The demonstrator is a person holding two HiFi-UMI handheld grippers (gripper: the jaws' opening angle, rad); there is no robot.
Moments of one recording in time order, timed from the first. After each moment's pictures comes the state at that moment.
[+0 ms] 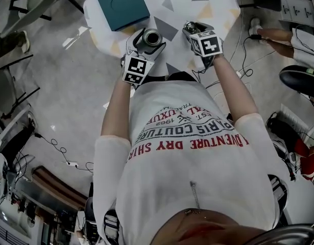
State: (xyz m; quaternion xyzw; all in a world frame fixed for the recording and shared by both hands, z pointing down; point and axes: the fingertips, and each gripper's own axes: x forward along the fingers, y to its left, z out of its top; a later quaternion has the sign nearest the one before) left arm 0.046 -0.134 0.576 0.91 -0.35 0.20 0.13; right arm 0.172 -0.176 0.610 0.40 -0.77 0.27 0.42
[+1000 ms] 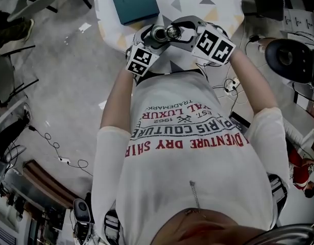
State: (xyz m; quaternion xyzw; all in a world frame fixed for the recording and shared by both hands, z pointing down) left arm 0.048 -0.130 0.578 0.92 -0.32 0.20 0.14; right arm 0.038 -0.118 0.475 0.00 -0.91 0.03 0.41
